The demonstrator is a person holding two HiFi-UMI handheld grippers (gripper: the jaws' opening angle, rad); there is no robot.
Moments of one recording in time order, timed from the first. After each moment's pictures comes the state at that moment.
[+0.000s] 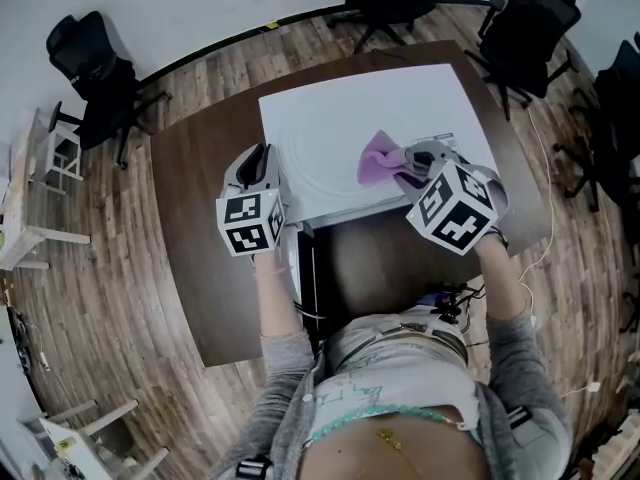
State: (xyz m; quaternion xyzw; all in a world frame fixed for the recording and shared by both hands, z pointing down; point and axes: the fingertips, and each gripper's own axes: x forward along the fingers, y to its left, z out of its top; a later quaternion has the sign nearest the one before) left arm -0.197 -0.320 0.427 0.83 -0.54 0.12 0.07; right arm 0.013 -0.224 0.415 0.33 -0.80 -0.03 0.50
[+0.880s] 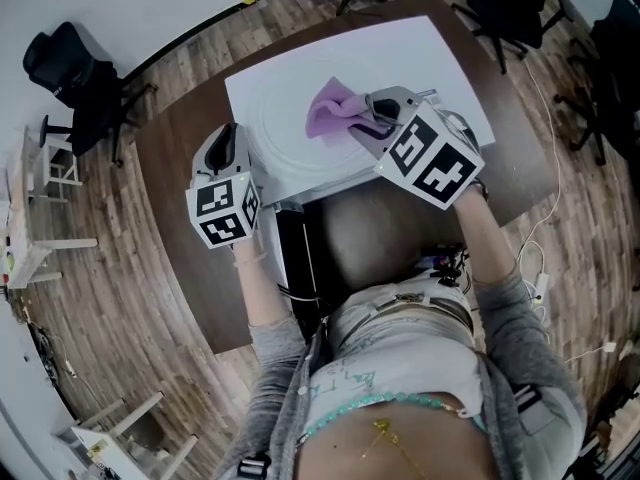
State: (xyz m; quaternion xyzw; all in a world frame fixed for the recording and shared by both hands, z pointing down) left arm -0.189 -0.319 0.417 0.82 -0.54 0.15 0.03; right arm -0.011 -0.250 0.400 0.34 -0.86 0.00 0.38
